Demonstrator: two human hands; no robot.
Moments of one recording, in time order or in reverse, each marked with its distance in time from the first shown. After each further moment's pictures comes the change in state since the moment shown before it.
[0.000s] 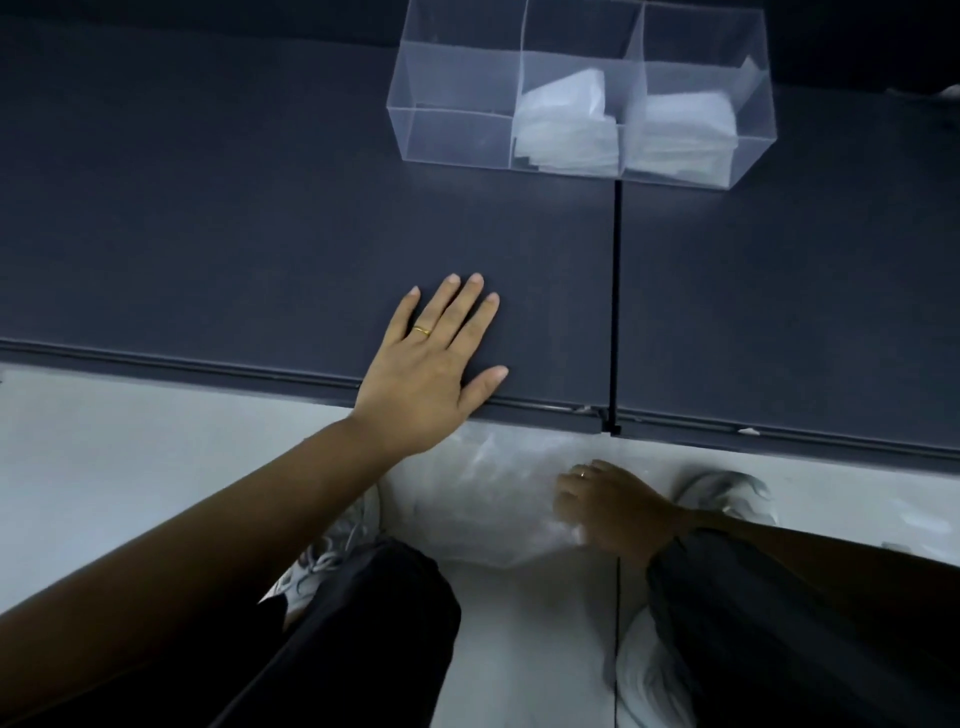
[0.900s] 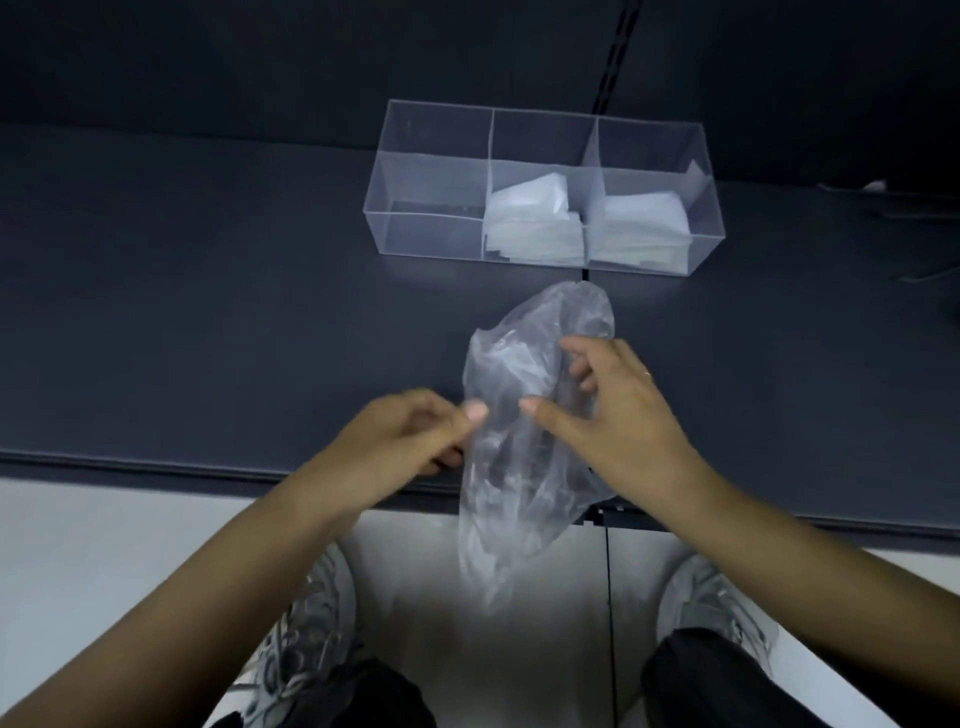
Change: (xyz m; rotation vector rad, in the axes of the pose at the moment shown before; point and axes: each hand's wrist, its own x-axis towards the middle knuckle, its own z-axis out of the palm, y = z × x) left_hand 0.014 -0.002 -0.059 -1.284 -0.282 -0.466; right_hand 0.008 0.032 -0.139 0.758 0.706 0.641
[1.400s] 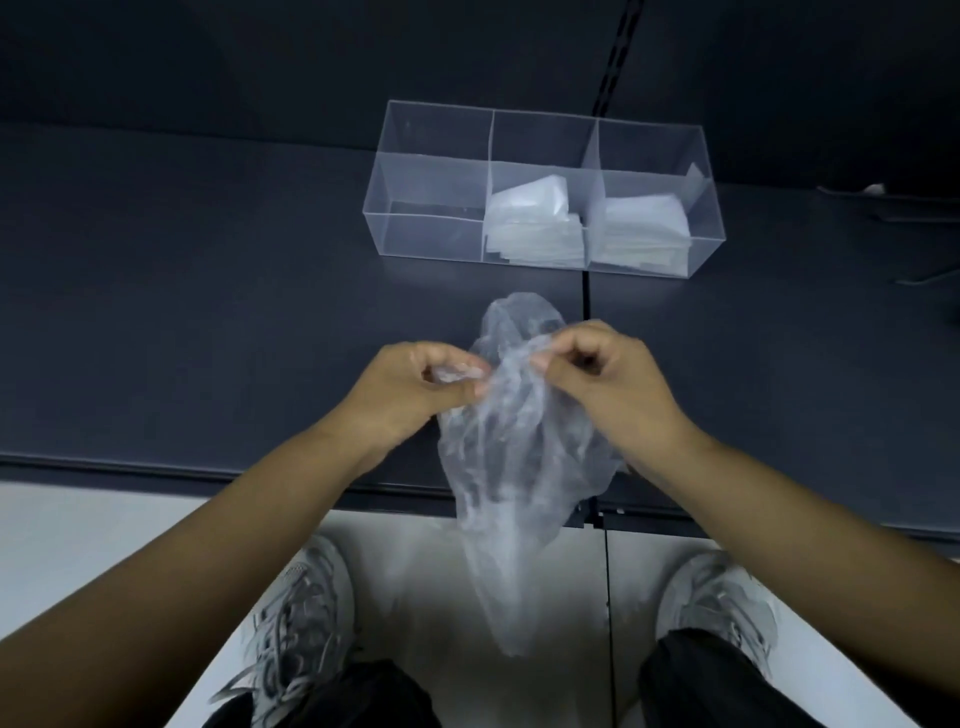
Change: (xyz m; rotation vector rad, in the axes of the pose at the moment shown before) left_hand 0.044 0.011 -0.002 -0.079 0.109 0.166; right_hand 0.031 0.005 0.004 0.553 0.064 -0.043
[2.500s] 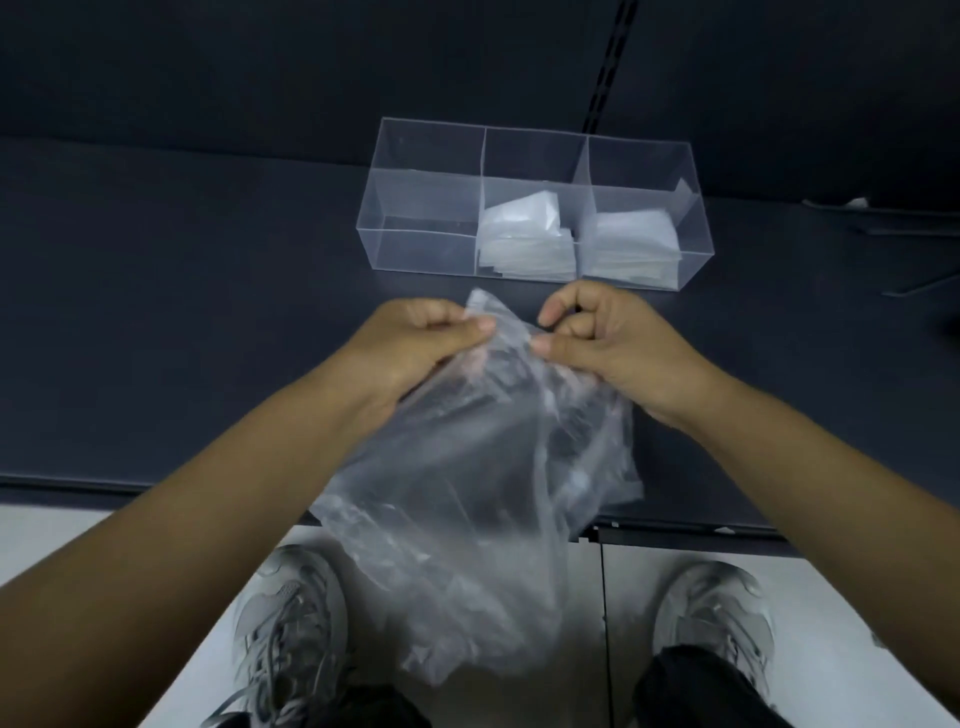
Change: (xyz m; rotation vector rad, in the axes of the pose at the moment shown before) left_hand 0.014 0.052 -0.001 -0.122 0.016 -0.147; right_hand 0.030 -0.033 -0.028 0.046 -0.298 0.068
